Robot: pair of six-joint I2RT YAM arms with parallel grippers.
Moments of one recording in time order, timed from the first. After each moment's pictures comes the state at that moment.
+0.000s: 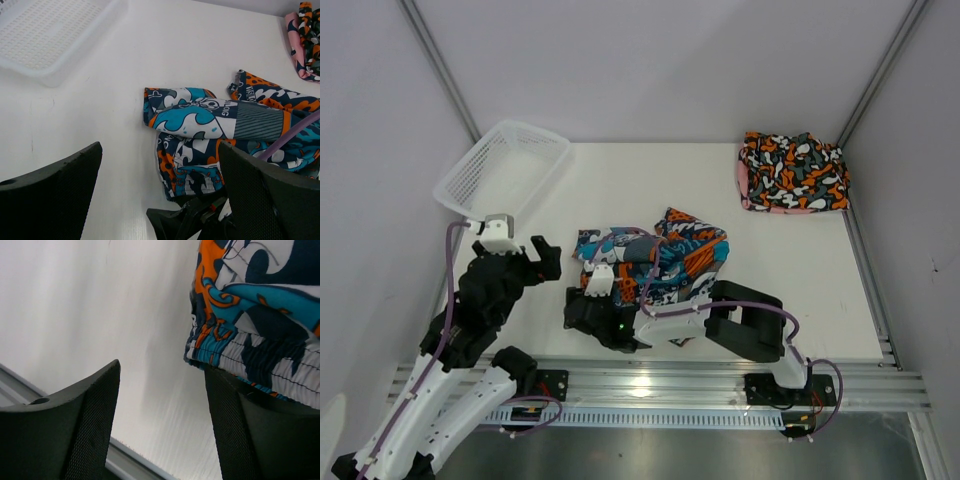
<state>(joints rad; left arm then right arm) -0.51 0.48 0.78 -0.61 -0.39 -0.35 1.37 2.06 1.29 0.10 0.60 0.99</state>
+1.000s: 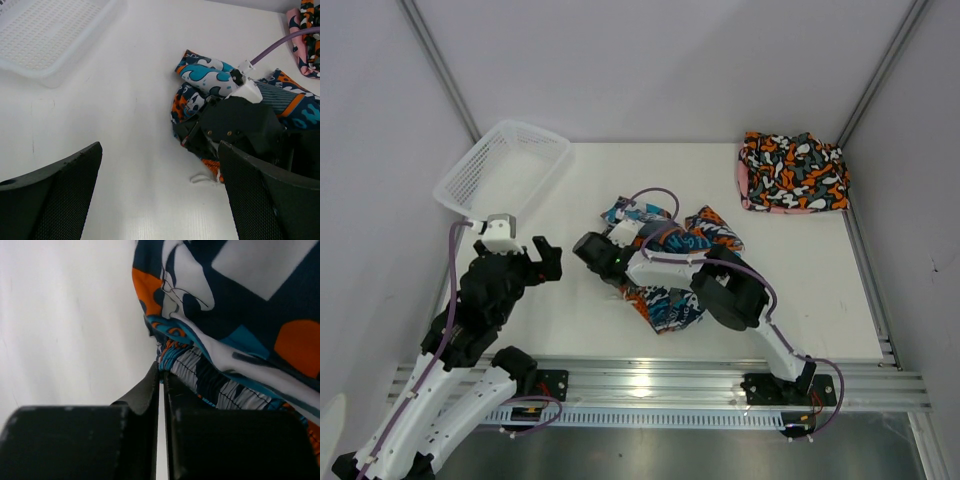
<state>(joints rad) -0.51 0.49 0.77 -0.60 -0.38 -0.33 1.08 2.25 1.66 -0.26 0.56 1.23</state>
